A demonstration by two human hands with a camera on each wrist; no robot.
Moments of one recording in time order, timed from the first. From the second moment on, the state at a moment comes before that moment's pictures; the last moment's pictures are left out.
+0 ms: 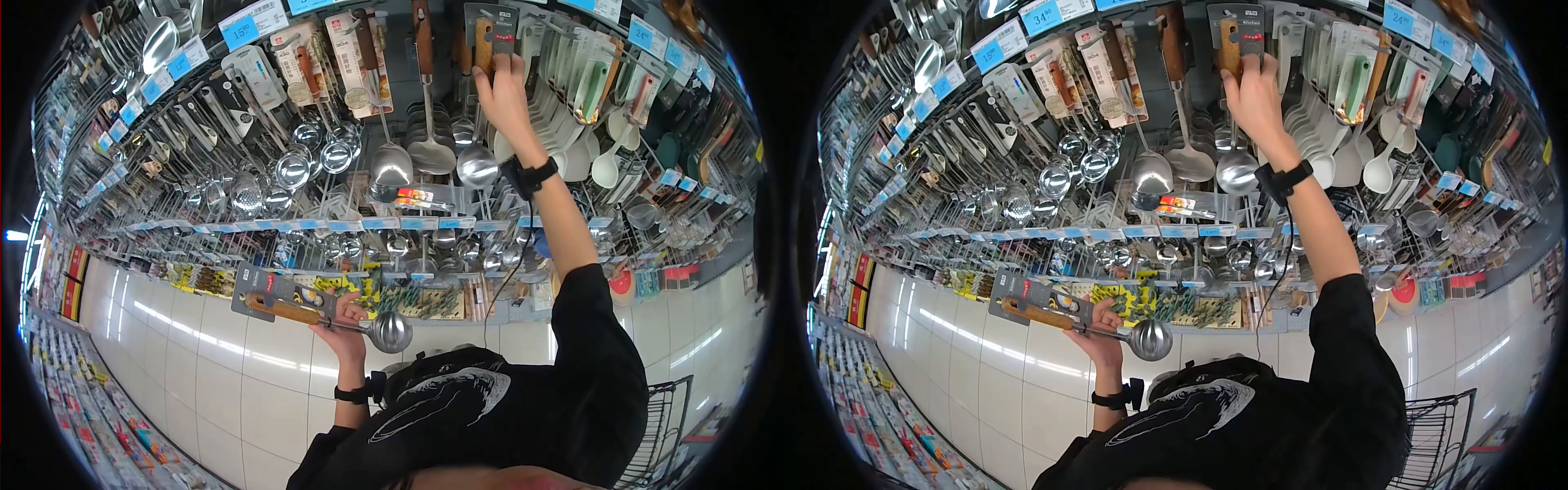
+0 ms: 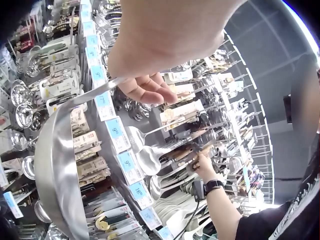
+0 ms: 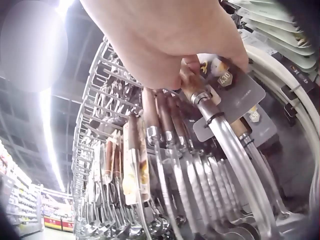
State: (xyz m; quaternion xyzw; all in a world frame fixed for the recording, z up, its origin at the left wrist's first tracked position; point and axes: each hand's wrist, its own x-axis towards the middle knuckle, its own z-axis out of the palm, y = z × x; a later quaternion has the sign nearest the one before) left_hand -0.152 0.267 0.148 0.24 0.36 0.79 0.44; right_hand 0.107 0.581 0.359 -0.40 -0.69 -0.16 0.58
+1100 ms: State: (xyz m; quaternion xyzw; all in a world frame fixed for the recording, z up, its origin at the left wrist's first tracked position) left_hand -0.161 0.245 0.144 0.23 0.37 0.80 0.41; right_hand 0.091 0.662 0.337 -0.44 -0.65 -0.18 0.59
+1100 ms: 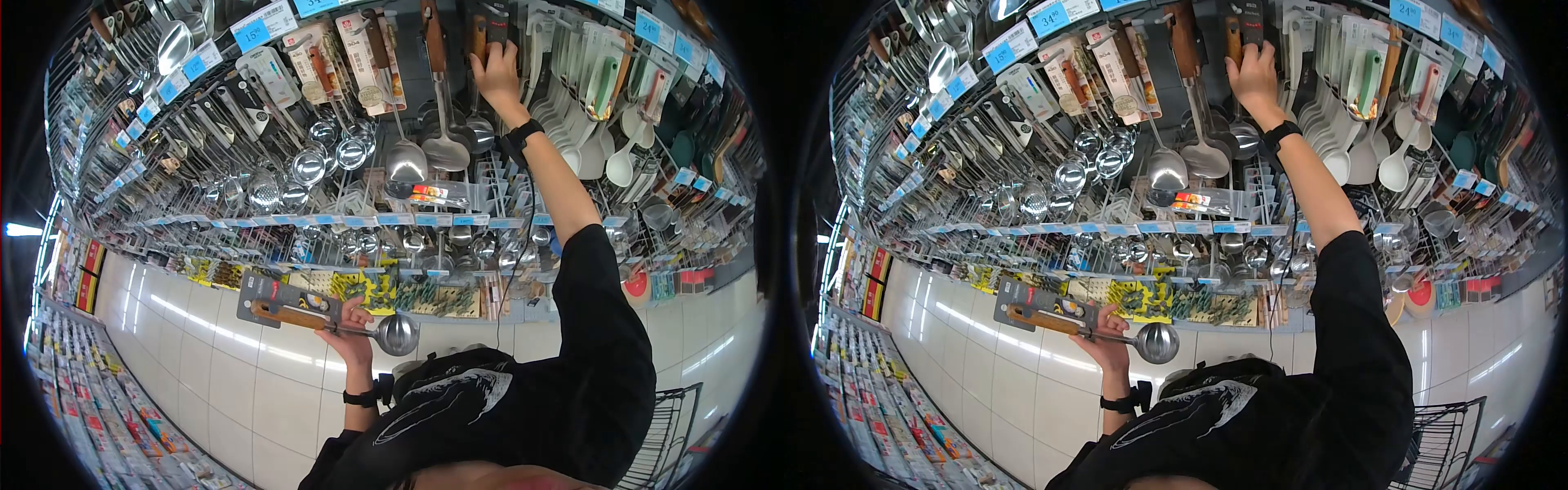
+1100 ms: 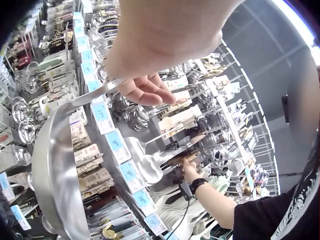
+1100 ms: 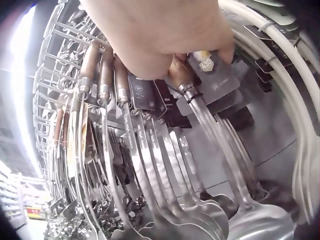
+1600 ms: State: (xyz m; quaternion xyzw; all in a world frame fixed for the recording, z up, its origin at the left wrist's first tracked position) left_hand -0.119 0.299 0.157 0.35 0.31 0.66 0.58; right_hand 0.055 0.406 0.320 -0.13 -0.85 0.31 0.40
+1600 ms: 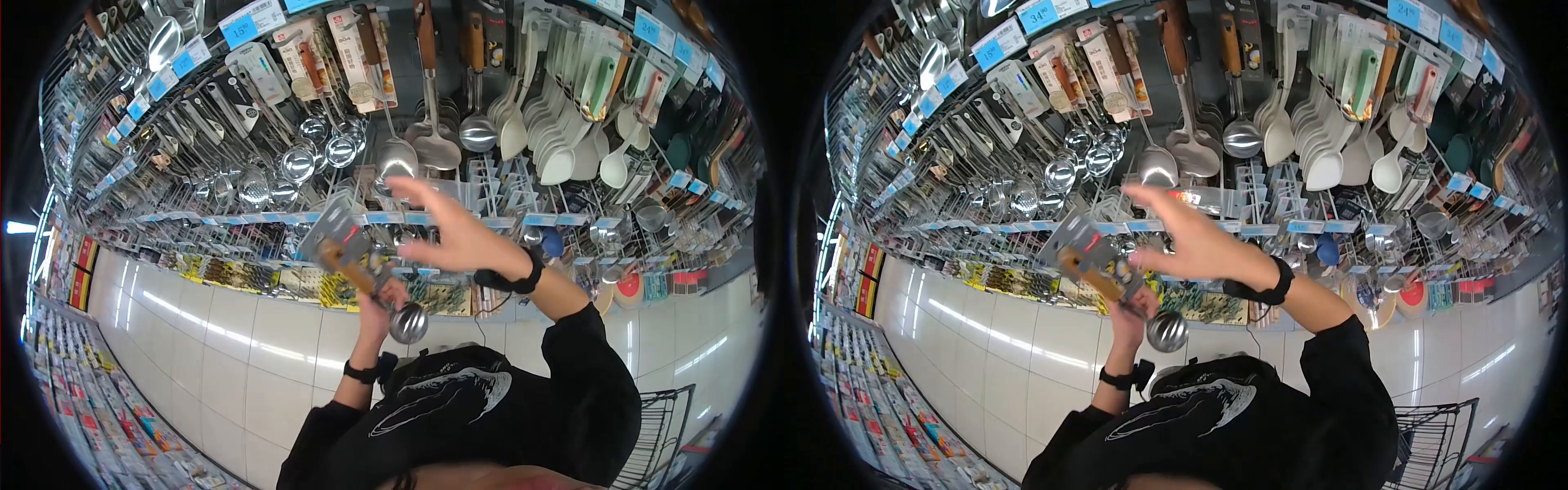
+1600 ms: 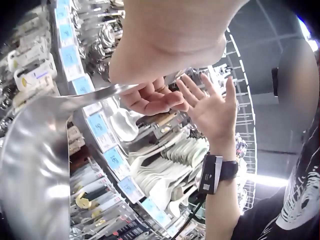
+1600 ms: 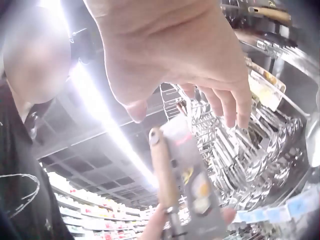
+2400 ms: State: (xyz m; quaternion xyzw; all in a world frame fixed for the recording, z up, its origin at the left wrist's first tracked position) left_hand -0.083 0.346 0.181 0.57 0.37 0.59 0.44; right_hand 0.110 0.453 0.371 -0.24 -0.70 0.25 0.63
